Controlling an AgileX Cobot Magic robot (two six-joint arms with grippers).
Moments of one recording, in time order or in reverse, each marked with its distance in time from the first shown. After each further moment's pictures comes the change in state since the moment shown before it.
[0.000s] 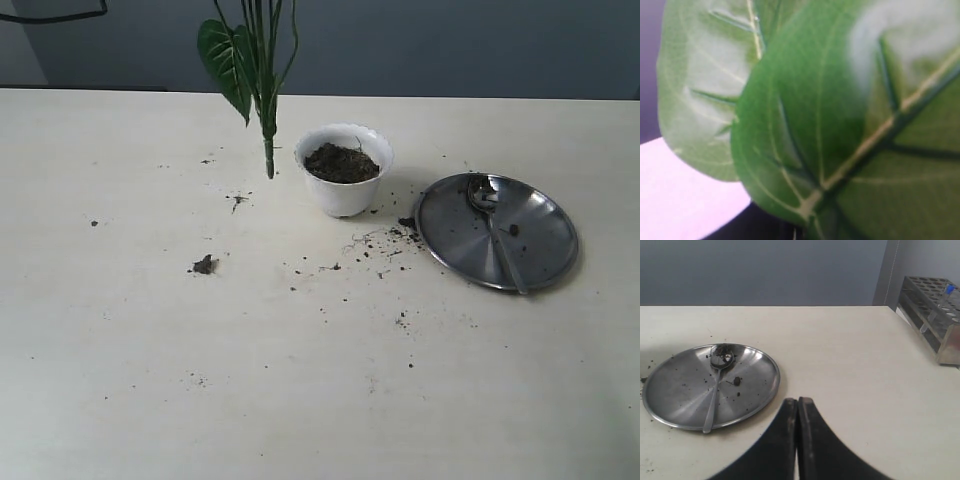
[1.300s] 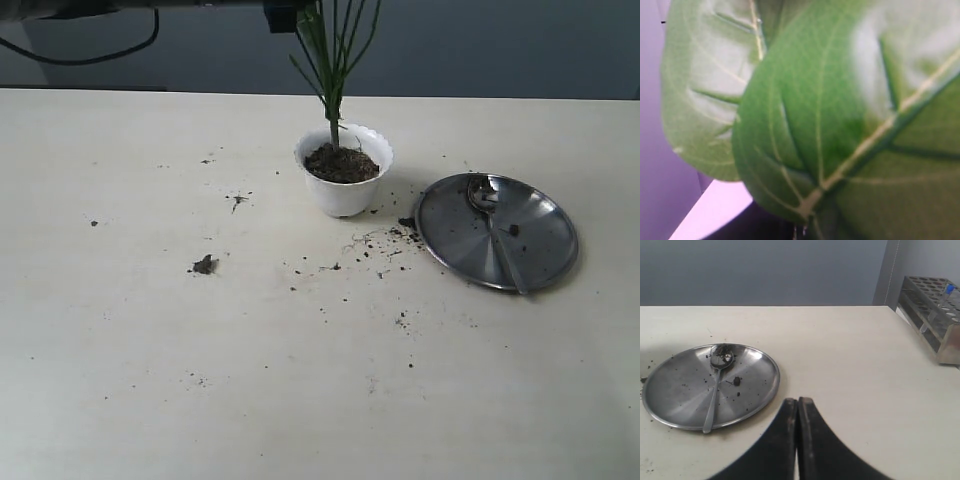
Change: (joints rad) left arm 0.052 0.177 0.005 -0.726 0.588 1.182; right arm 0.000 0.000 0.000 0.000 0.000 0.000
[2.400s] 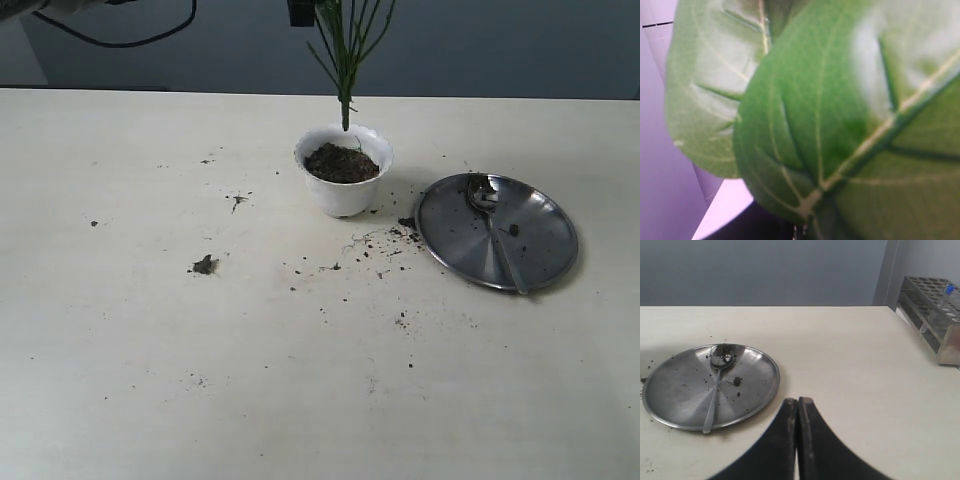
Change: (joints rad) left arm -0.006 0.236 -0.393 0.110 0.045 -0.111; right arm 0.000 0.000 0.000 0.000 0.000 0.000
